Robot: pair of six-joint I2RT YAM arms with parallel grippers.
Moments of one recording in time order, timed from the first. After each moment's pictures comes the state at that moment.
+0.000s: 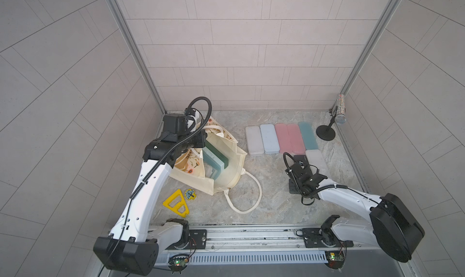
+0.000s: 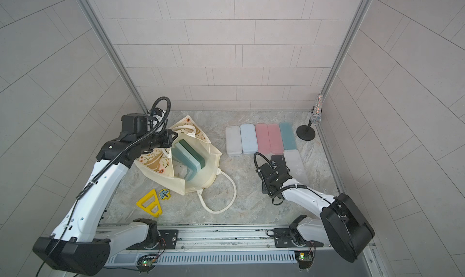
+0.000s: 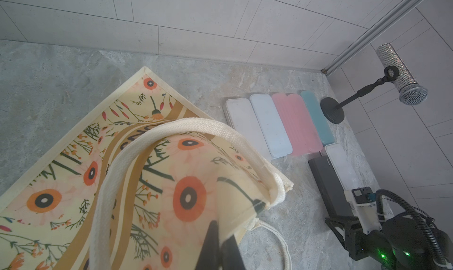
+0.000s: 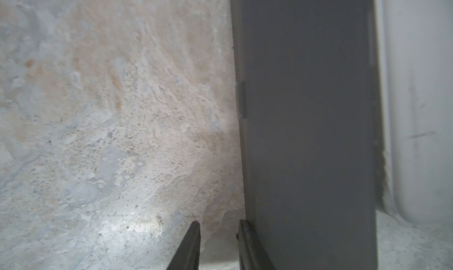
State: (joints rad) left arm -0.15 1.15 1.30 -0.79 0.30 -0.21; right arm 0.55 1.22 0.52 -0.54 0.33 0.62
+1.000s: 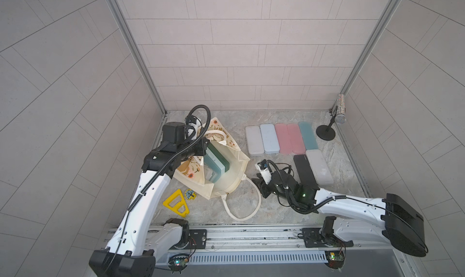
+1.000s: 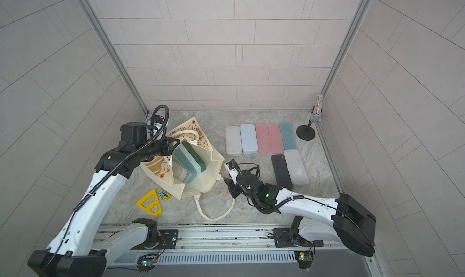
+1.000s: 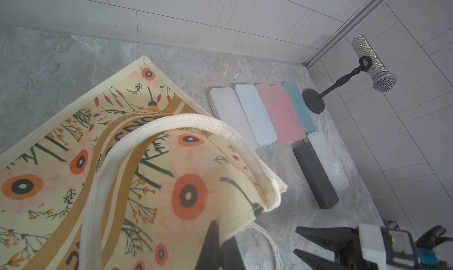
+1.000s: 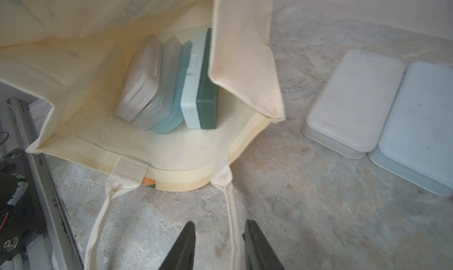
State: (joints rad) left arm -0.15 1.05 1.16 -0.75 0.37 -0.24; right arm 1.02 1.22 0.58 0.13 0.17 0.24
